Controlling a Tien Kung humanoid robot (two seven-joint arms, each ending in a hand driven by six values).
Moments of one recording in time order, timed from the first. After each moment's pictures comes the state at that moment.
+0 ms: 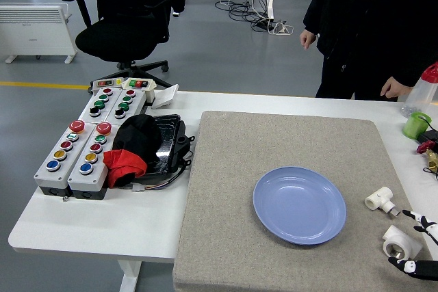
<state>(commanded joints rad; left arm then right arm) -0.26 0.04 -1.16 -0.30 1.58 0.05 0.55 -0.10 -0.46 1.42 1.67 -1.70 0.09 -0.32</state>
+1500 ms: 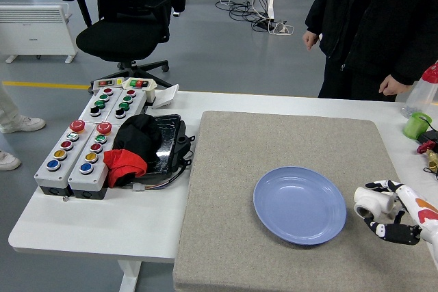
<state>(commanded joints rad) -0.25 0.04 -1.16 -0.31 1.58 0.04 0.56 0.11 -0.38 1.25 1.61 -1.81 -0.06 -0.20</state>
